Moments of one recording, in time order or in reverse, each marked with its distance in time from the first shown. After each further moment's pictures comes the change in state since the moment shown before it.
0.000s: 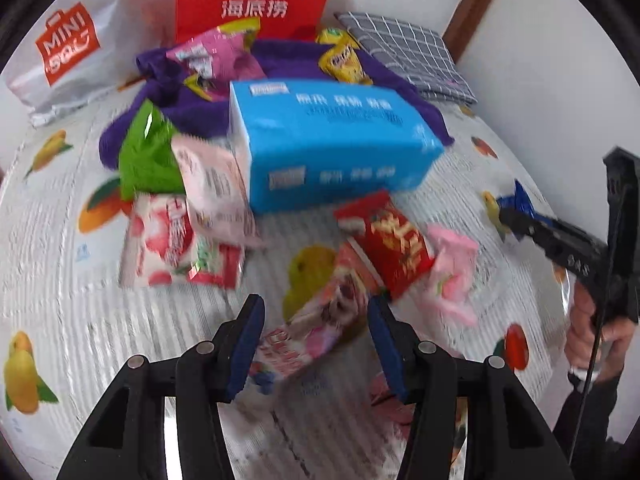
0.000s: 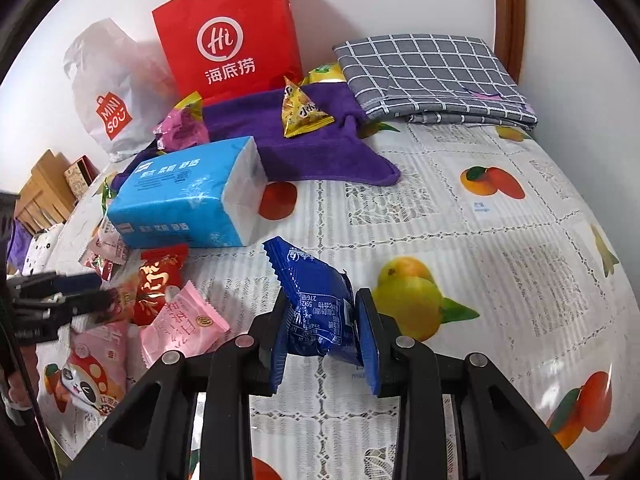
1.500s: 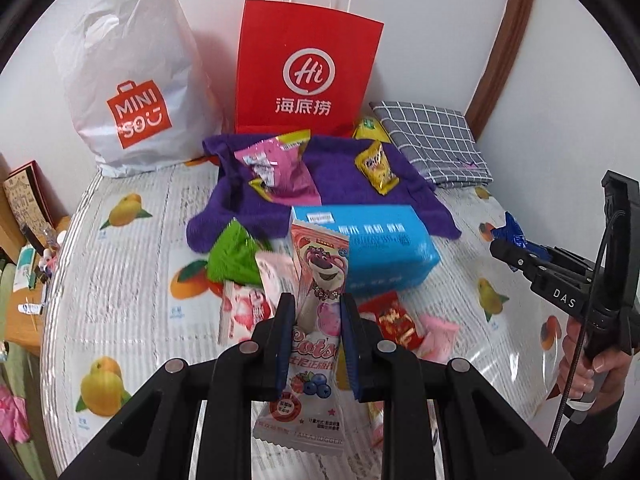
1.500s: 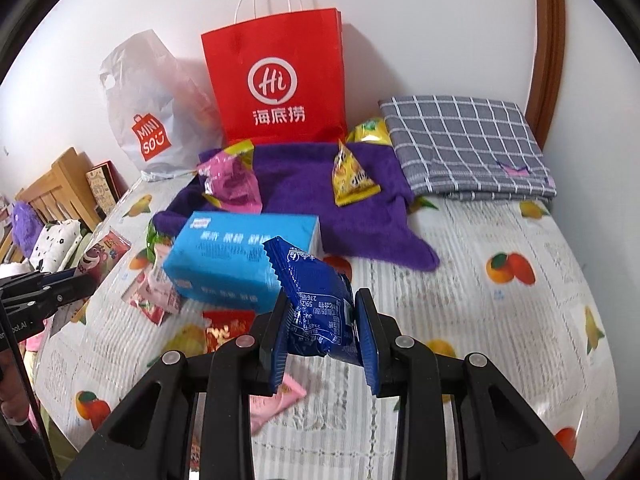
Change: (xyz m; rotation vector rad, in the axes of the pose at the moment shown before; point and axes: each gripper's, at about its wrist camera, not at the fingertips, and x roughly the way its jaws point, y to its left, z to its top) left arm -0.094 0.008 0.040 -0.081 -0.223 0.123; right arm -0.039 0.055 0.063 -0.102 -0.076 0.025
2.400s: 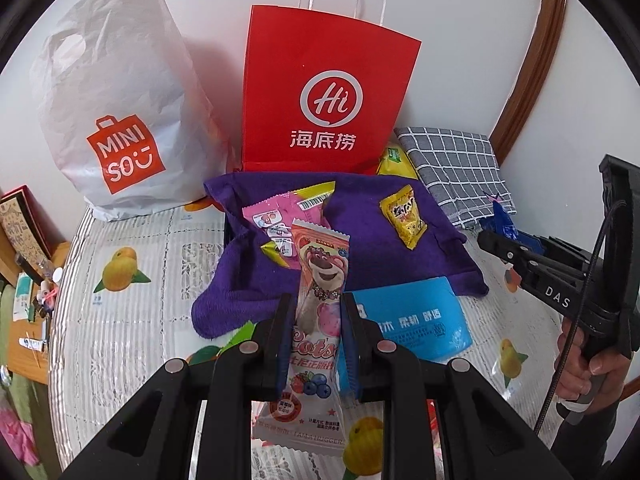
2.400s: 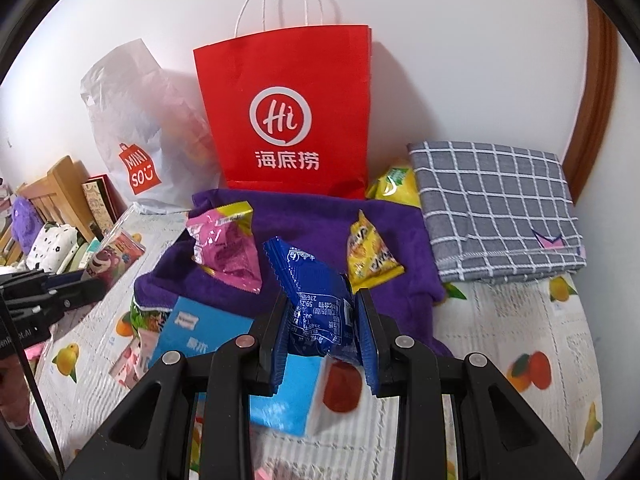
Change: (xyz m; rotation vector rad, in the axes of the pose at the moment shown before) left arm 0.045 0.020 0.079 -0.016 -0.005 0.020; right arm 0.063 0.013 0.091 -0.070 -0.022 0.028
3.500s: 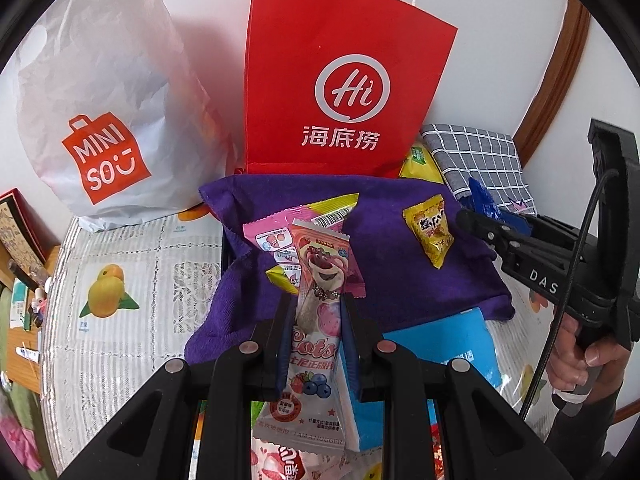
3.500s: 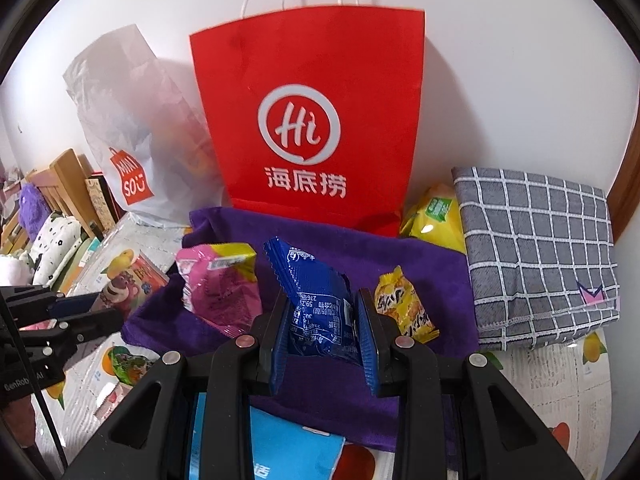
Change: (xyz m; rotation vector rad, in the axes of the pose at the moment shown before) left arm 0.051 0.009 0.030 -0.015 0.040 0.024; right arm 0.071 0.008 0.044 -0.067 0.016 0.046
